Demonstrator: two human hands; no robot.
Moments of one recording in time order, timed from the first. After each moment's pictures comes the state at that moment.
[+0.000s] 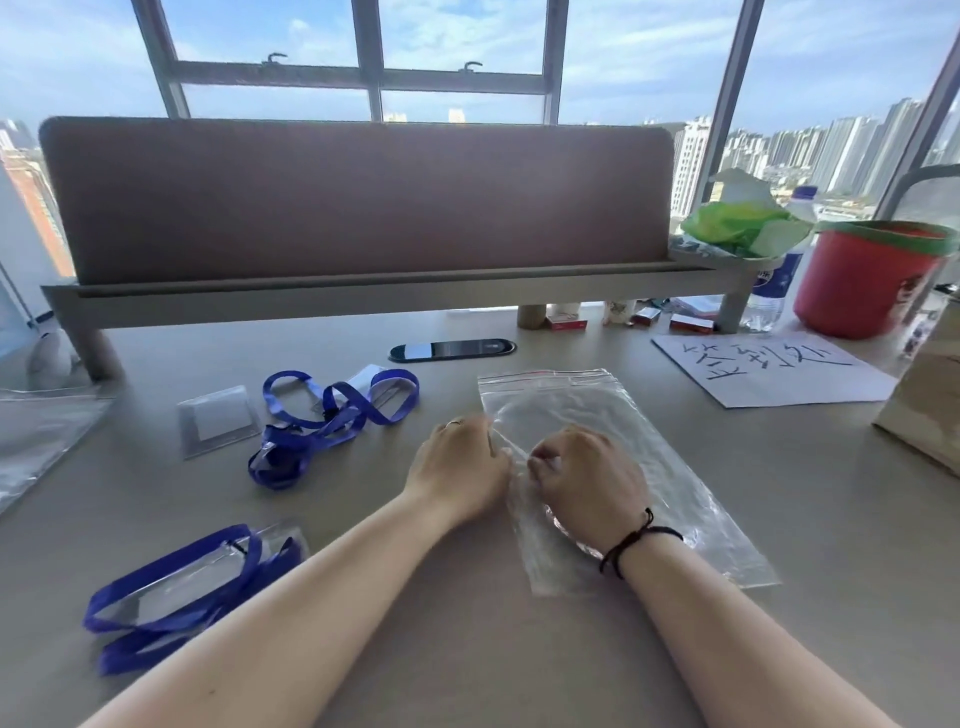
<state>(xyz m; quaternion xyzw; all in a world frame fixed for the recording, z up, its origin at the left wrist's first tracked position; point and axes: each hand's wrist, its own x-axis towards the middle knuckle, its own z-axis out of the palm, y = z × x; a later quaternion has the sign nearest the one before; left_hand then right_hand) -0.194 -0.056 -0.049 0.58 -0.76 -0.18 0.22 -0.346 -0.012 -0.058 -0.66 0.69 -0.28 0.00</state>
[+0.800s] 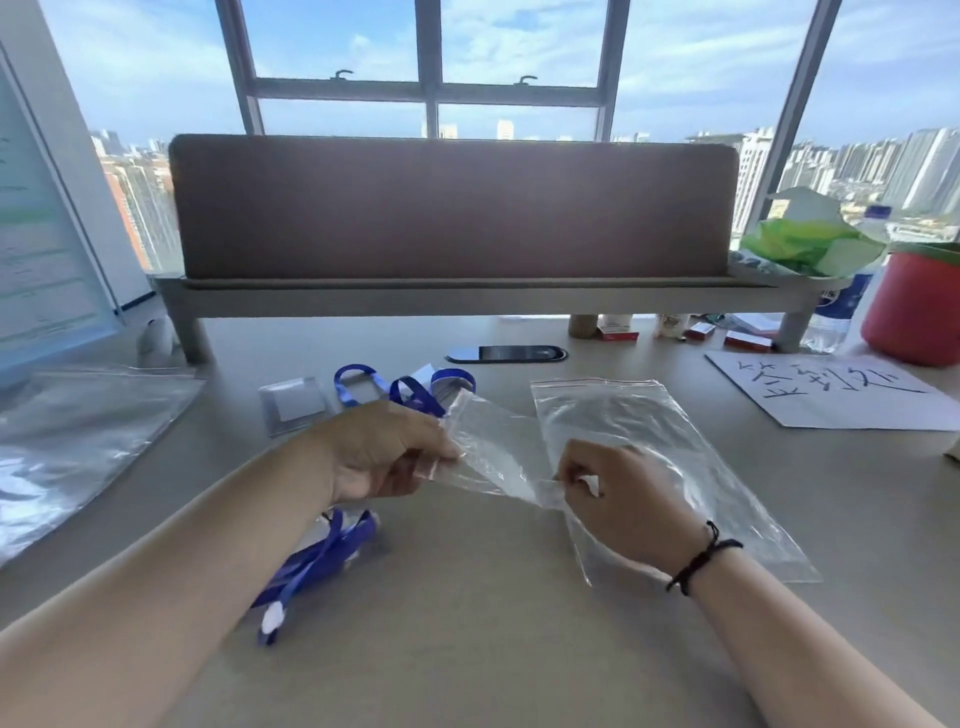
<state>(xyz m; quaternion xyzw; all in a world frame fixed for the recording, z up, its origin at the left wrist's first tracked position) -0.070 -0.026 0.013 0.53 -0.52 -0.62 0.26 -0.329 0.013 -0.042 -0.77 0.56 -0.29 0.06</state>
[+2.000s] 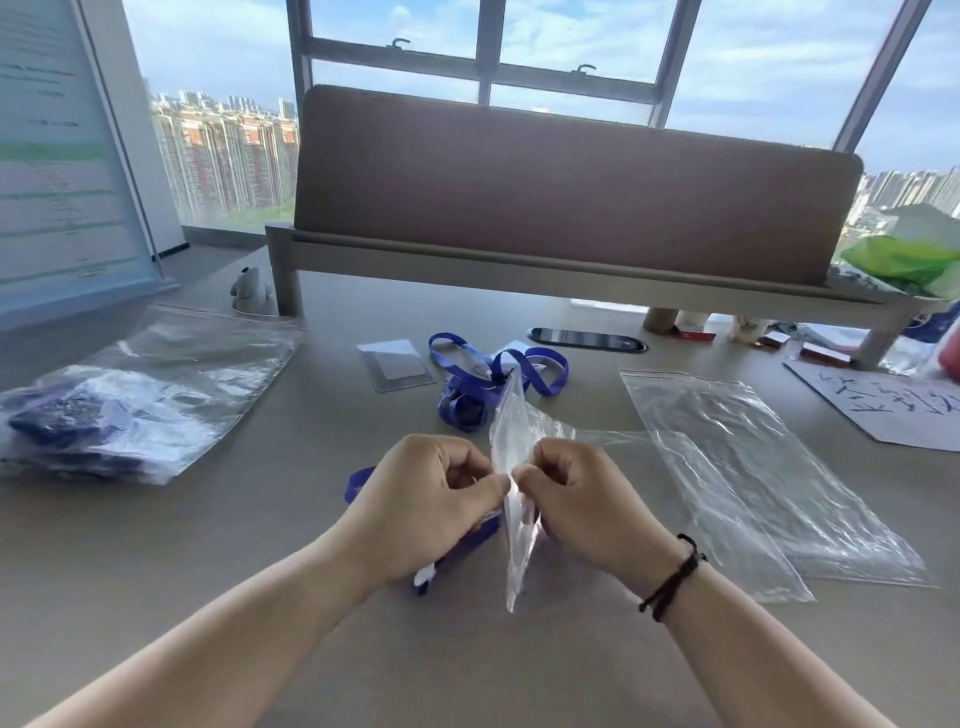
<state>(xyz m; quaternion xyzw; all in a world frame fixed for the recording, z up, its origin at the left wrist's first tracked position) 0.010 0.069 -0.029 0.54 -0.66 -0.36 0.39 -0.163 0.048 -0.035 -0.70 0.56 -0.33 0.29</state>
